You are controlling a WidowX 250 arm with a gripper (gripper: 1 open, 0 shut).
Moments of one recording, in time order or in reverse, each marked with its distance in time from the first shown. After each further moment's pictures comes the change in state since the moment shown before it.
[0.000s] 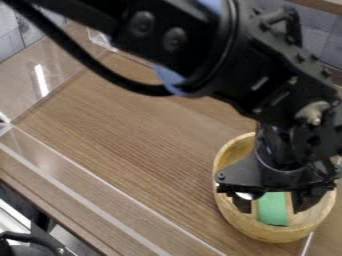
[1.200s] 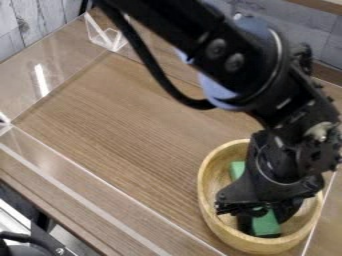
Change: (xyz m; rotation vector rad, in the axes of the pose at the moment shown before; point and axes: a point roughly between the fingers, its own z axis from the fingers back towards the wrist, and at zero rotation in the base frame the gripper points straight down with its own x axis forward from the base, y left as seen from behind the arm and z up) arm 0.000 0.002 -0.033 0.100 0.048 0.184
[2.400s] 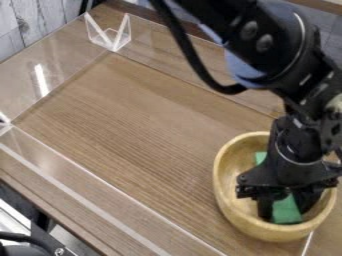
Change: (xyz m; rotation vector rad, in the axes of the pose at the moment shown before) arm 0.014 -0.025 -0.007 -0.051 0.068 -0.094
